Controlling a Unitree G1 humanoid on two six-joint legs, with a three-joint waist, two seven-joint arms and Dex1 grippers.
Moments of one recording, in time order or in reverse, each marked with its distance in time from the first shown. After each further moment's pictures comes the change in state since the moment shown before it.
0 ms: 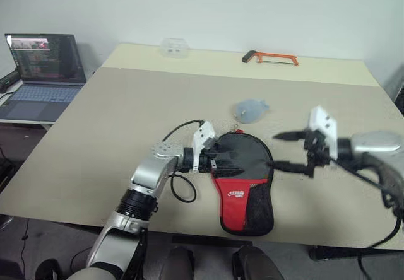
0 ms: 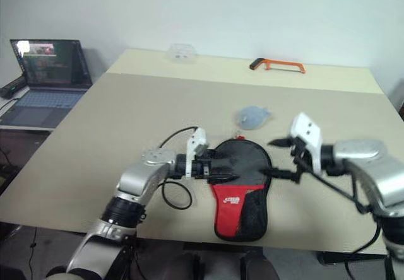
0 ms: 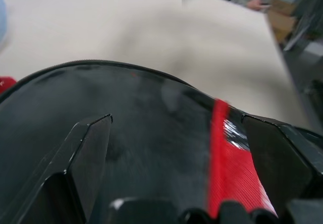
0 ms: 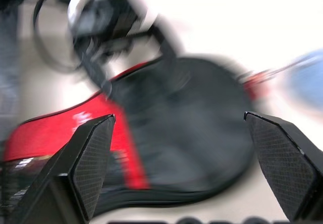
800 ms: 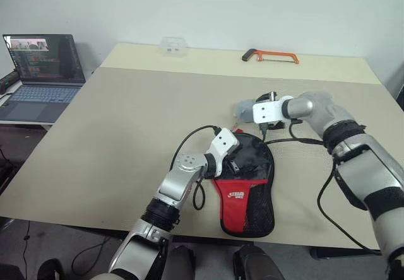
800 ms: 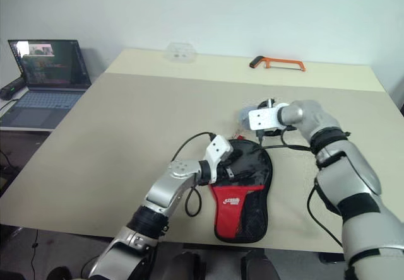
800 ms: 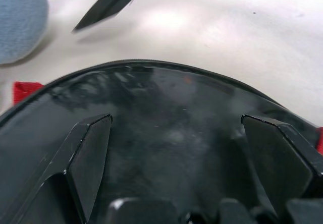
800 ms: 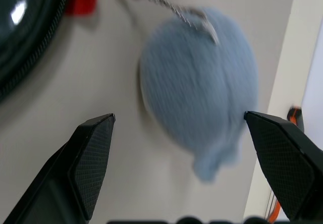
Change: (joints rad) left arm 0.063 -0.131 -0.053 -0.001 0.091 -0.072 0.265; right arm -0.641 0.416 0.637 1.473 -1.006 -1.202 -0.410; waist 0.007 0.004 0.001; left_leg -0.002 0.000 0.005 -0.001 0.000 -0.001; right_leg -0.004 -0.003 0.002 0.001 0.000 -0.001
